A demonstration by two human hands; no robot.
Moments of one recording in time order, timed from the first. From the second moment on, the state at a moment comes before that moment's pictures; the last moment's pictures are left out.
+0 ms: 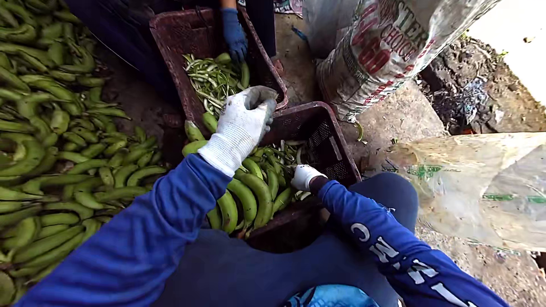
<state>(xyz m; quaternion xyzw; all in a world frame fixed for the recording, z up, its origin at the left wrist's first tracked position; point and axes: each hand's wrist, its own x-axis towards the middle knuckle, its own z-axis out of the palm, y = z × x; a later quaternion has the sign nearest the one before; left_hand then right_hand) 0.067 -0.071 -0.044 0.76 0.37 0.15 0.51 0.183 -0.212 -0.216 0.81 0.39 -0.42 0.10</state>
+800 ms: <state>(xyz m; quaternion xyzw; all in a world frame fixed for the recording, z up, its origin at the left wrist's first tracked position) 0.094 -0.086 -0.072 0.71 0.26 0.21 0.62 0.245 -0.257 -0.098 0.74 0.33 -0.24 -0.53</state>
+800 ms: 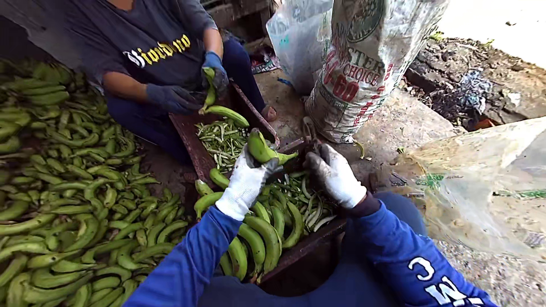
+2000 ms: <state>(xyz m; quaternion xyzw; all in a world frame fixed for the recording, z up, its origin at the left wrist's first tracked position) 0.089 -0.085 -0.048 0.49 0.36 0.19 0.77 0.217 -0.252 -0.098 0.72 0.47 -0.07 -0.50</state>
